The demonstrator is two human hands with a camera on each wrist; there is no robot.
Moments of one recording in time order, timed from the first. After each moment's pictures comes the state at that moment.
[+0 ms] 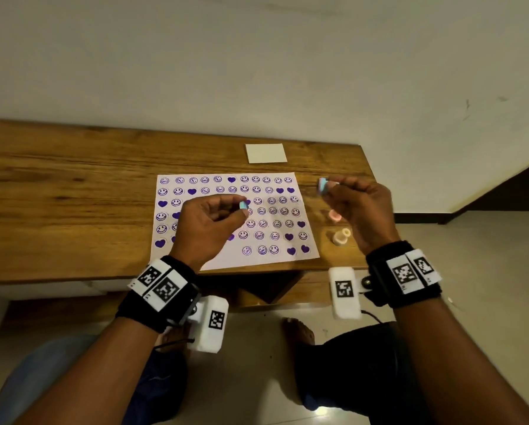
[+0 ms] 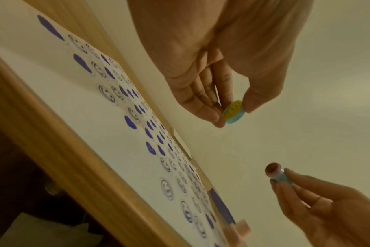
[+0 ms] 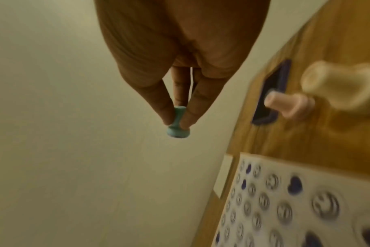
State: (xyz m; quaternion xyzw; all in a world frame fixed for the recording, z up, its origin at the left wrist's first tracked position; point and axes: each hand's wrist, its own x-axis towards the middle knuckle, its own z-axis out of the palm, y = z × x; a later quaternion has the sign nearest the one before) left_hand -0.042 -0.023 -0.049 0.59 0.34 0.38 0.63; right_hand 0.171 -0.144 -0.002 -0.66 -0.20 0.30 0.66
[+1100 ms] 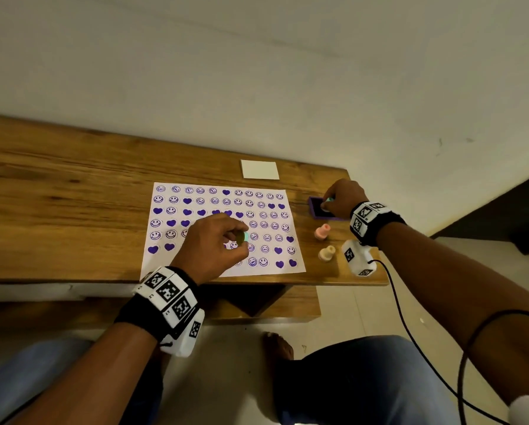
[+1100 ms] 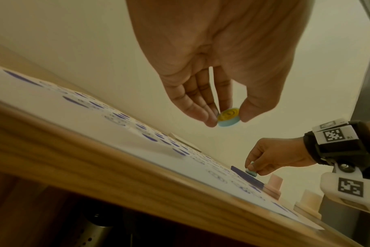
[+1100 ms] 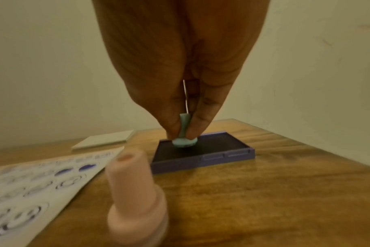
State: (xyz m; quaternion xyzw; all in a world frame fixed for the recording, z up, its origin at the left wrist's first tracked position) left_hand -0.048 -0.027 -0.061 0.82 0.30 0.30 0.39; right_hand 0.275 -0.075 -0.021 -0.89 -0.45 0.07 0.01
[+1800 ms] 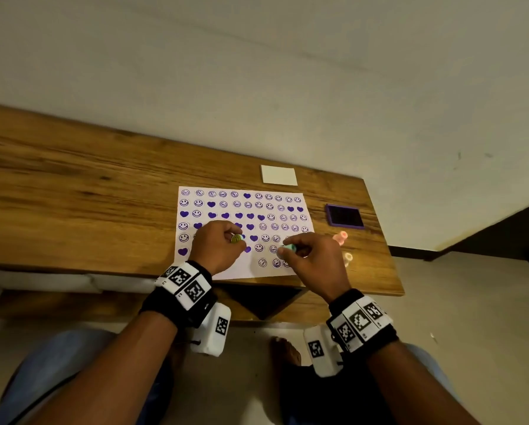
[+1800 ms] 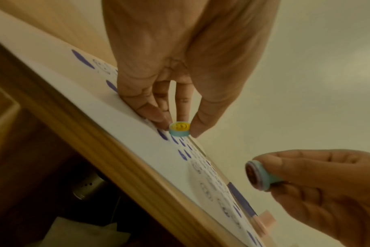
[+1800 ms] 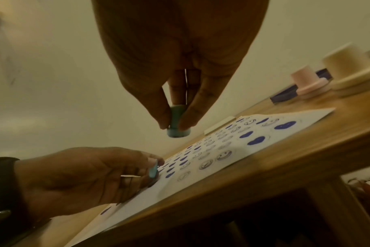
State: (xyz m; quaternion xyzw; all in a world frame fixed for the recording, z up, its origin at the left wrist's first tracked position) left_hand -0.054 -0.010 -0.073 0.72 0.49 0.20 0.44; right_hand 0.106 -0.138 -0.040 -0.80 -0.49 0.13 0.32
